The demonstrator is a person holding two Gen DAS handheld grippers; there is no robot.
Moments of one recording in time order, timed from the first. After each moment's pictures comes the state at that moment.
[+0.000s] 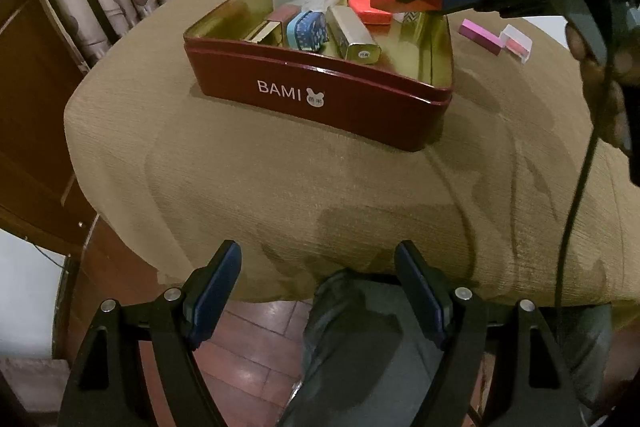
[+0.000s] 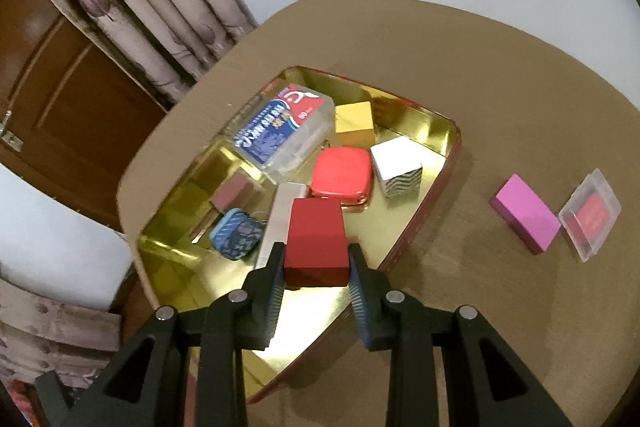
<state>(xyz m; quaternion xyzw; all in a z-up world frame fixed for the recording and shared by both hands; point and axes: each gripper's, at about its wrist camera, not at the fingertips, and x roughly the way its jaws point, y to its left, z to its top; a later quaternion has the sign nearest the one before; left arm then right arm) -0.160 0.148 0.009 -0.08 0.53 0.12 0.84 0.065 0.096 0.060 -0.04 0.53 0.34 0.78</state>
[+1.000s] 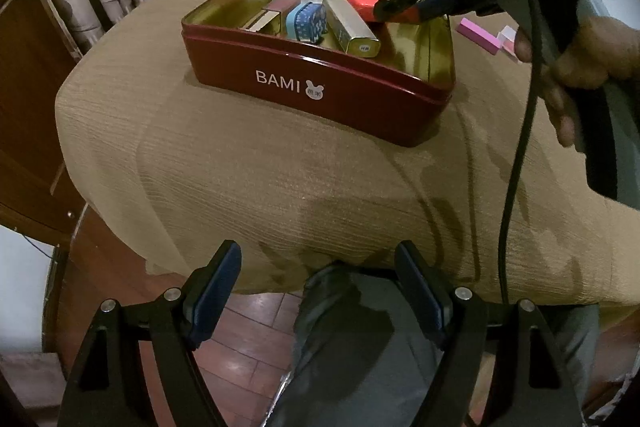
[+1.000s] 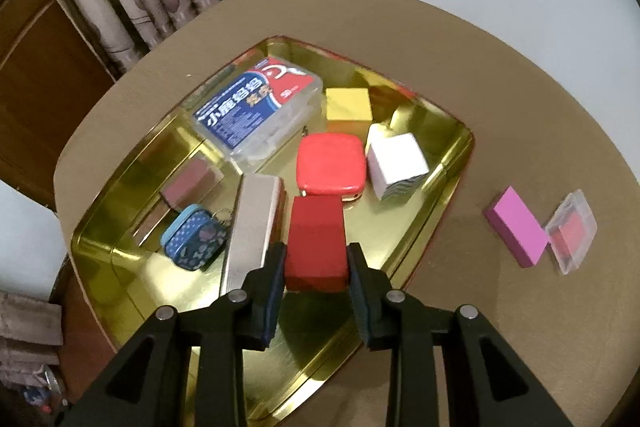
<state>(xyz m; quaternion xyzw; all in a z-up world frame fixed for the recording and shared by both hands) -0.160 0.153 0.008 -0.10 0.54 0.11 0.83 0.062 0.141 0.039 -0.14 0.53 0.26 0.80</state>
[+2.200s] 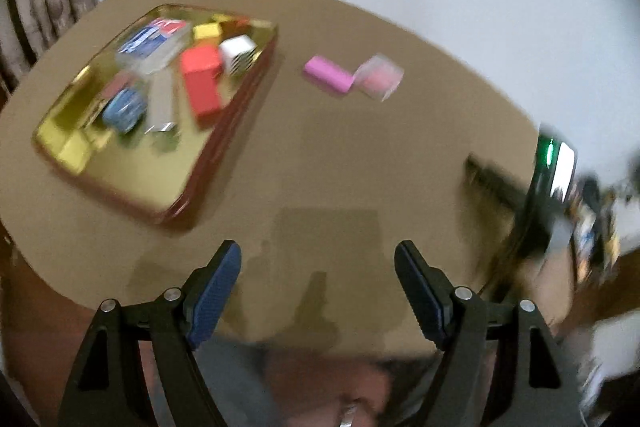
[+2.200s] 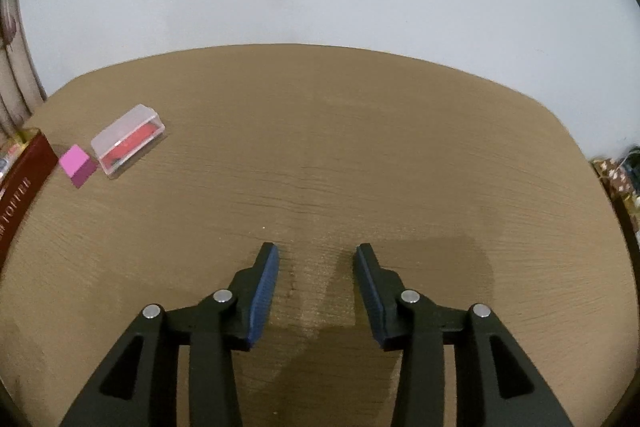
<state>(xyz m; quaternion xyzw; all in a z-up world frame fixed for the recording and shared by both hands) -0.077 0.055 0.076 -0.19 0.51 -0.01 0.84 0.064 -0.201 -0.002 -0.03 0.43 0.03 0.90</state>
